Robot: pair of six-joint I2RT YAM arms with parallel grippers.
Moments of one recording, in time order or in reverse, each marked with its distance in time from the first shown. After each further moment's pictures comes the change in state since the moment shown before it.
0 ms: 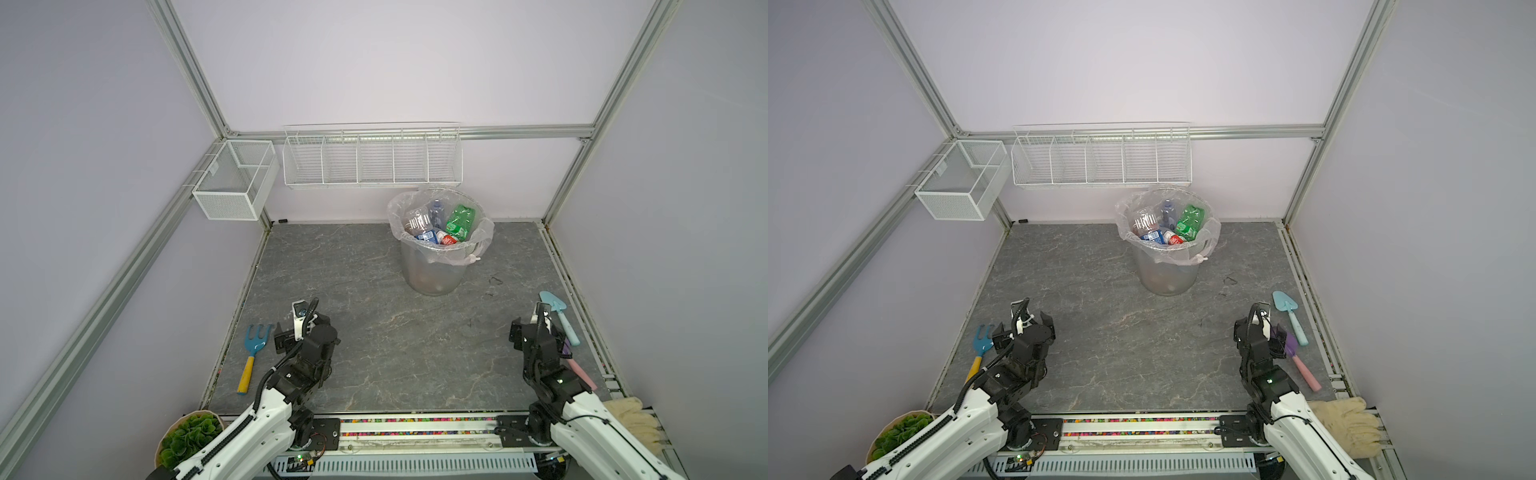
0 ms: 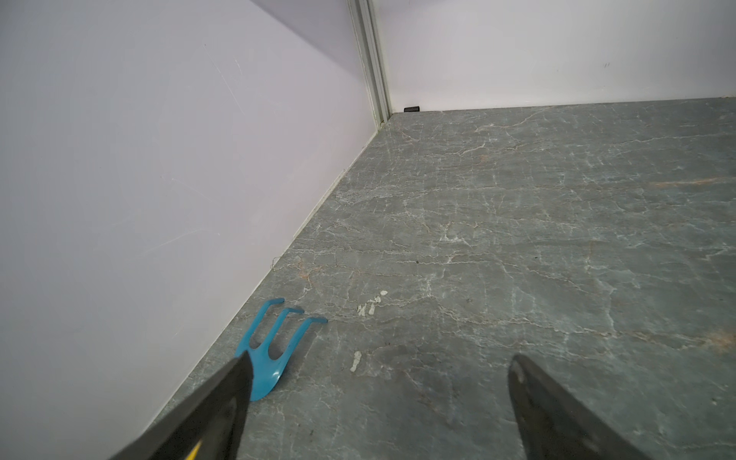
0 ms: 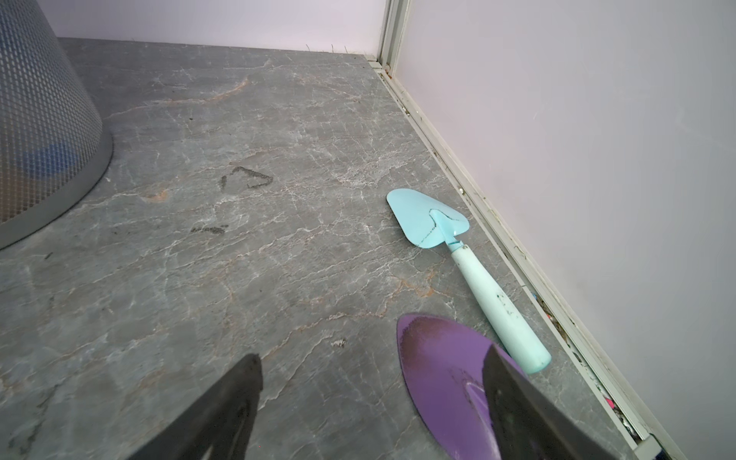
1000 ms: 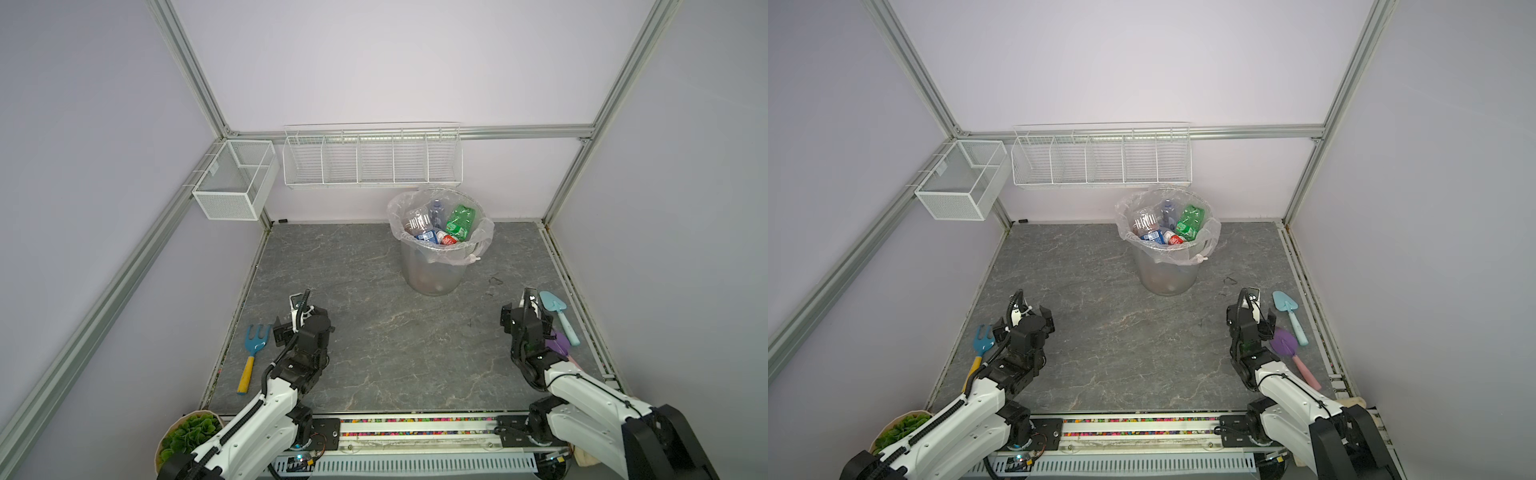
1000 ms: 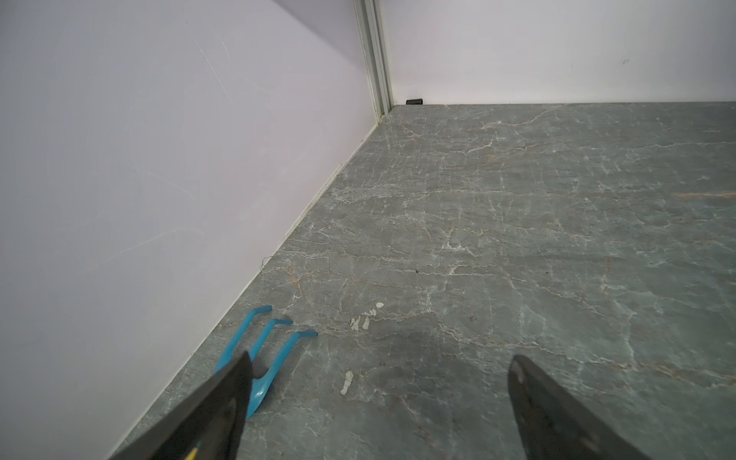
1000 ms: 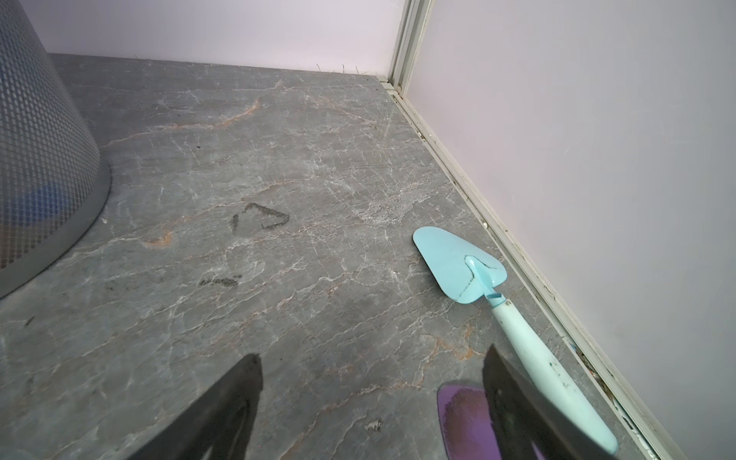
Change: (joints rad) left arm 0.154 0.136 -0.002 0.179 0.137 0.058; right arm -0.024 0.418 0.043 0.433 -0.004 -0.060
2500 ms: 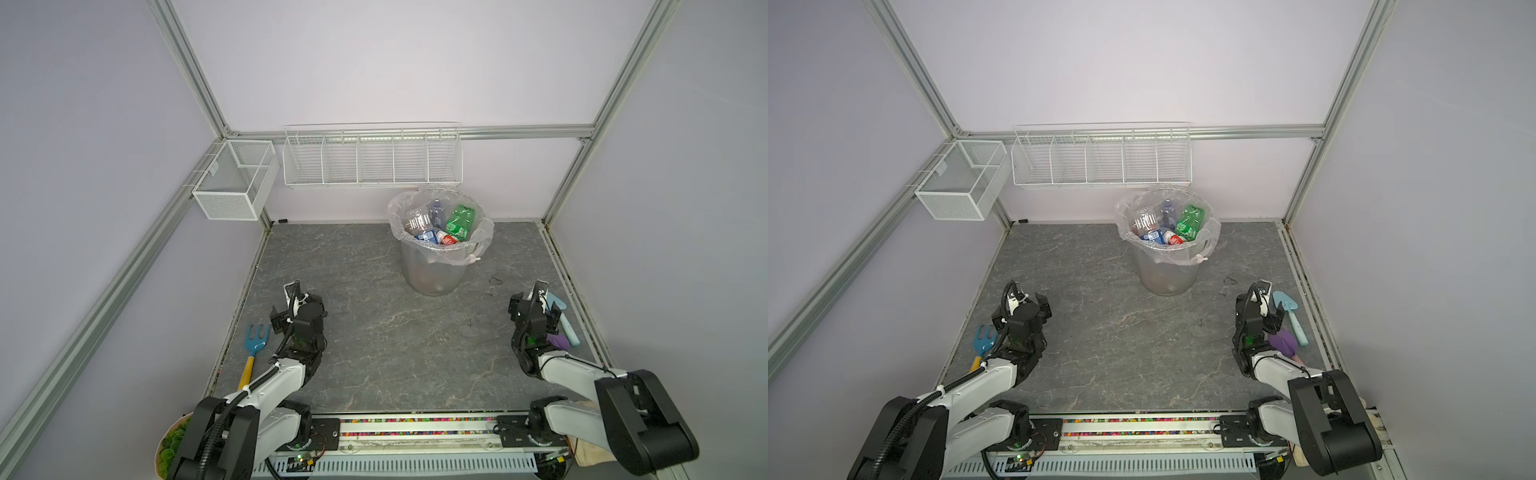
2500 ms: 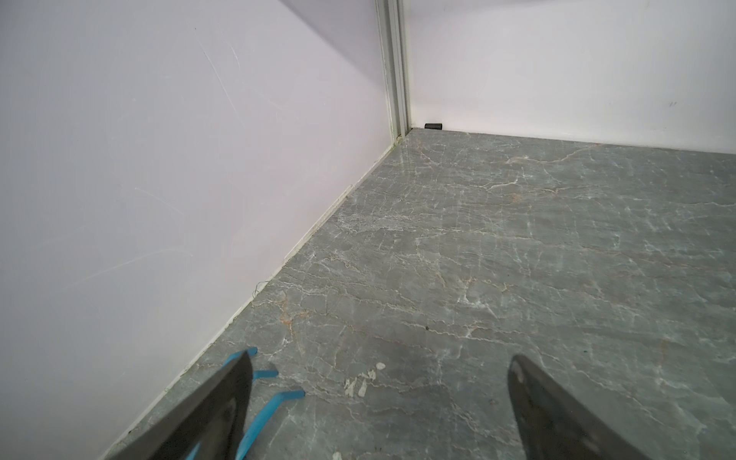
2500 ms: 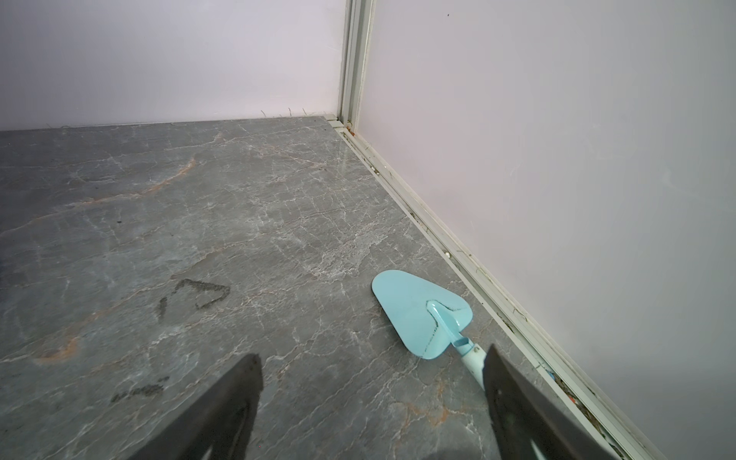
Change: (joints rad) left arm 0.157 0.298 0.001 0.447 0.075 0.089; right arm -0.120 0.226 0.008 0.350 0.040 -0.051
